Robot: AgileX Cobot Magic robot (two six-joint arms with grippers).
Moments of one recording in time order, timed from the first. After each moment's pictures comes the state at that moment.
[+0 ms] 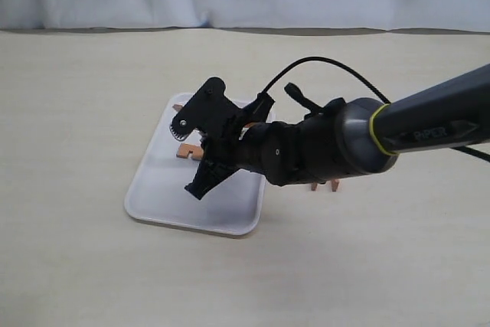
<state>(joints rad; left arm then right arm) 0.02 0.00 0.00 -0.06 0.32 0.16 0.47 2.02 -1.03 0.59 -0.23 -0.87</state>
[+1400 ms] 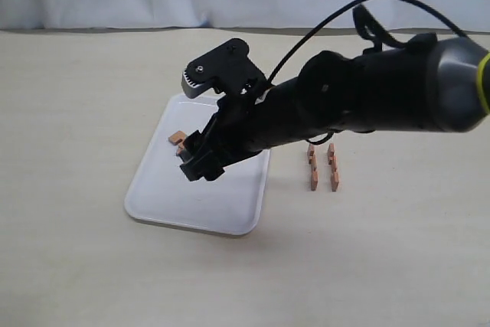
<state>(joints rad) 0.02 0.00 0.00 -0.06 0.32 0.16 0.42 1.79 -1.05 0.60 0.21 -0.63</state>
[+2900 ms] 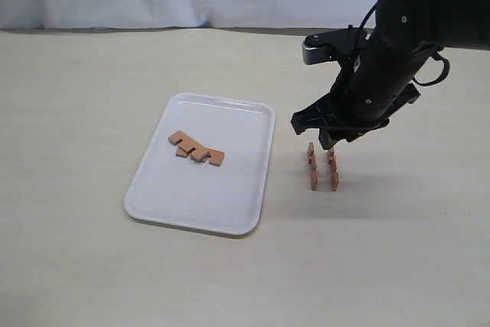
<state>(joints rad) 0.02 0.00 0.00 -0.06 0.32 0.16 0.10 1.79 -1.20 -0.01 0.84 0.10</state>
